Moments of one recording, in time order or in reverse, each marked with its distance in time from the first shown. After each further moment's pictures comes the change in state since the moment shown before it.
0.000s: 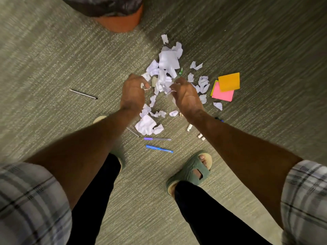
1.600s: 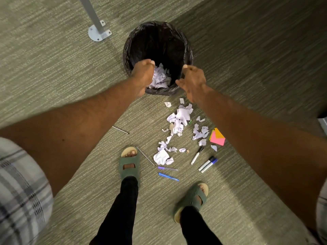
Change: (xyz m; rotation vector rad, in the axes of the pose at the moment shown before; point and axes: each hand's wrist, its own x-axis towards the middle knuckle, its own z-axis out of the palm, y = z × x) left_hand 0.109 0.083 -0.313 -0.860 -0.117 -0.405; right_hand 0.097 -0.261 -0.225 1.102 0.118 0.414
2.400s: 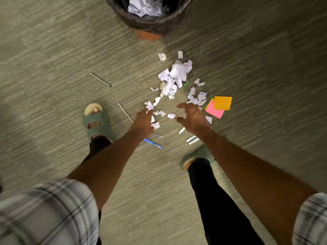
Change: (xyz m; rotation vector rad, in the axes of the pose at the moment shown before) left_hand -0.104 -0.336 0.126 0.987 -0.245 0.056; right_hand -0.033 0.272 -0.180 -1.138 -0.359 -0.197
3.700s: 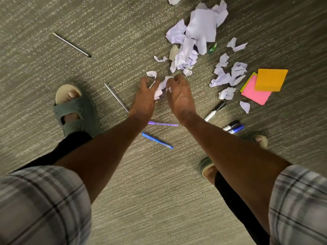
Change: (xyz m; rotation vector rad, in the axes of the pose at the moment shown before) left_hand 0.149 -0.076 0.109 0.011 0.305 -0.026; right_hand 0.158 0.047 0.180 -0.233 0.191 -0.228
